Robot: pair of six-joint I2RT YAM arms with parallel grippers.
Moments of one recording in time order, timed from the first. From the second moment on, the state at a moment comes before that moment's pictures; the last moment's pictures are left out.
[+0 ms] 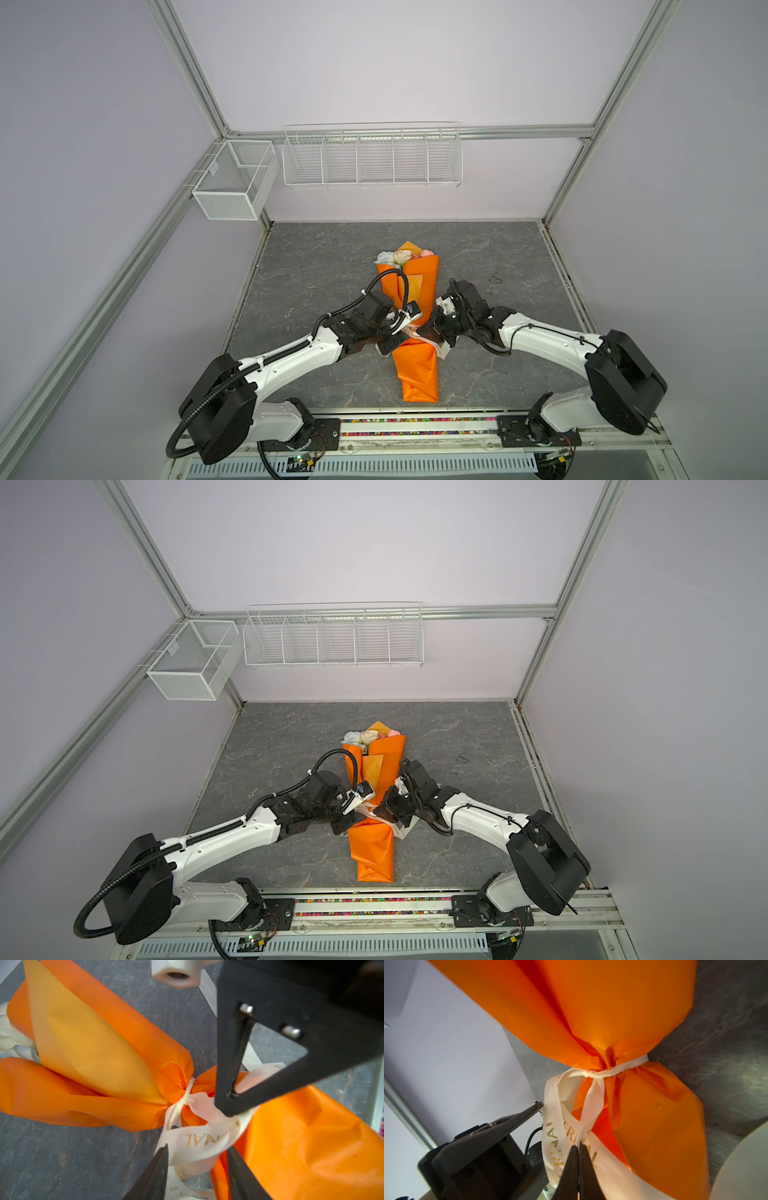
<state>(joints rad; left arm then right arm) -0.84 1.27 0.76 -0.31 0.19 0.31 0.72 1.45 0.78 -0.16 -0.54 1.30</state>
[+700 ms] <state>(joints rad) -0.67 1.40 1.04 -0.50 0.48 0.06 0.76 1.44 0.93 -0.46 -0.46 1.04</state>
